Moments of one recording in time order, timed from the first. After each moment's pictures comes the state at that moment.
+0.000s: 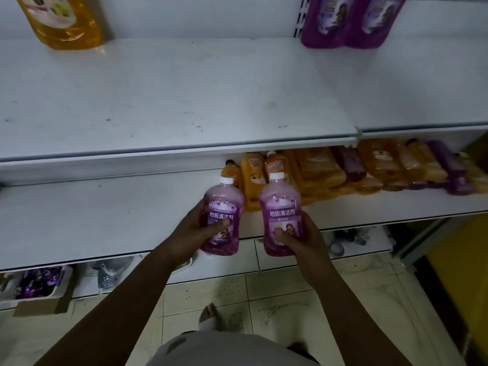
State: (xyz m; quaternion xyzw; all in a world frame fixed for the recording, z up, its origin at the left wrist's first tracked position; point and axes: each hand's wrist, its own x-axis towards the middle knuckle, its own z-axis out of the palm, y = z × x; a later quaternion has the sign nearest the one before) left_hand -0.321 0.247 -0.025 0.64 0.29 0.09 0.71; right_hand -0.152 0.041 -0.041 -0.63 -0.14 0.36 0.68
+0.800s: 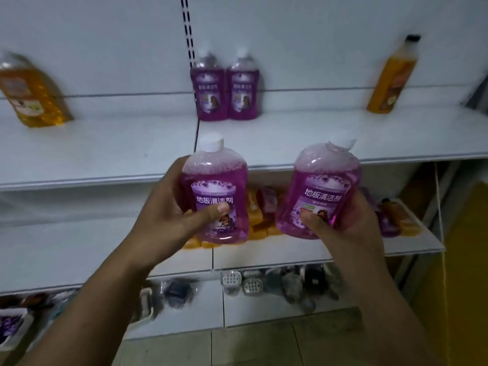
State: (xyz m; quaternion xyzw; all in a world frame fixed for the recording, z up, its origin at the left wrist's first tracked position) left_hand -0.194 0.014 0.203 0.75 0.17 0.33 0.54; right_hand 0.004 -0.181 0.162 -0.62 -0.32 0.13 0.70
